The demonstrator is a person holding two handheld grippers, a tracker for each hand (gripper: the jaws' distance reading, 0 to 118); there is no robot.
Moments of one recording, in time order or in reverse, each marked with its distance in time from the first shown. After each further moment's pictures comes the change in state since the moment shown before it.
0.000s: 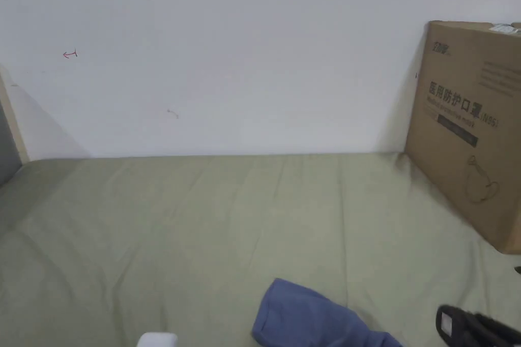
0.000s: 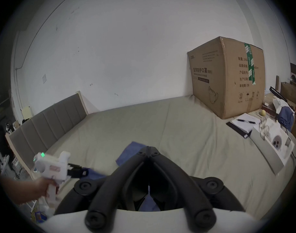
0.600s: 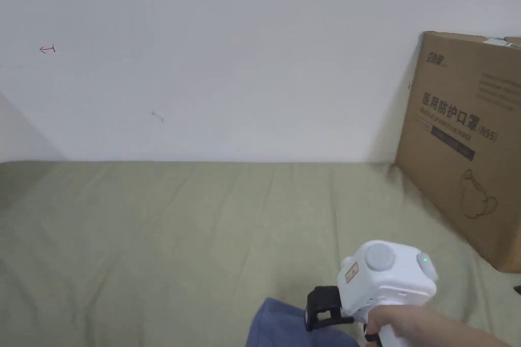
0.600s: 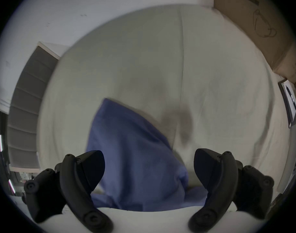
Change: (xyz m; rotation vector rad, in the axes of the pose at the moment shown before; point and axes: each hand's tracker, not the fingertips) left arm -0.029 -0.041 0.032 0.056 -0.061 0.156; right arm 0.008 -0.013 -0.332 -0.931 -0.065 -0.090
